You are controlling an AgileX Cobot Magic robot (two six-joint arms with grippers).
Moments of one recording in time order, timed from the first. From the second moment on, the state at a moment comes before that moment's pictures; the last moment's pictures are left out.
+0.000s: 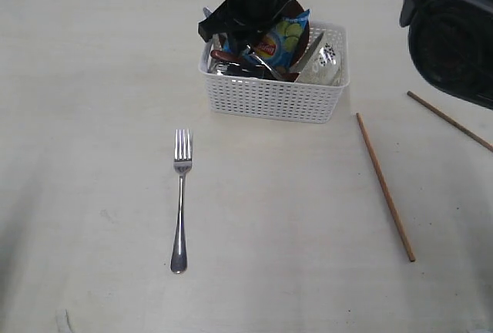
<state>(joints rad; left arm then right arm) -0.15 0.00 0.00 0.11 0.31 0.04 0.56 2.38 -2.15 0.01 1.14 -0.14</state>
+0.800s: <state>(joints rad) -0.15 0.00 0.00 0.11 0.31 0.04 0.57 2.39 -2.16 0.00 1.11 -0.19</state>
